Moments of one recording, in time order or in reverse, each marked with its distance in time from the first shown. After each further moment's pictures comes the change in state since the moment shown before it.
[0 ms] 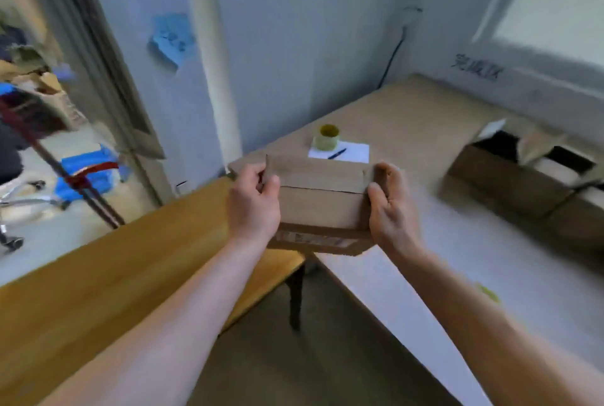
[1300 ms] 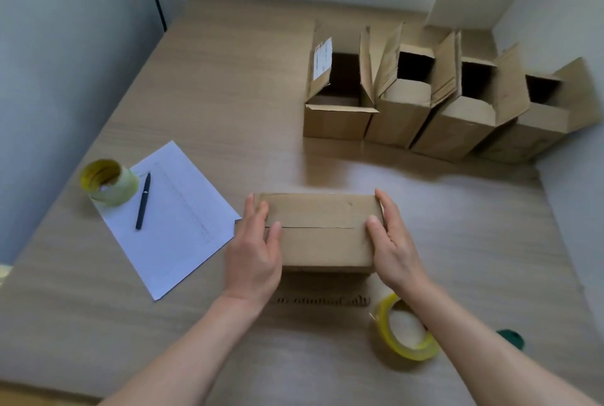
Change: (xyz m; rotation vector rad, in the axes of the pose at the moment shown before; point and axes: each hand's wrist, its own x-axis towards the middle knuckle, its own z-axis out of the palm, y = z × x) left_hand 0.034 -0.019 0.366 0.234 -0.820 0.382; right_hand 0.099 0.266 -0.115 0.009 0.318 0.582
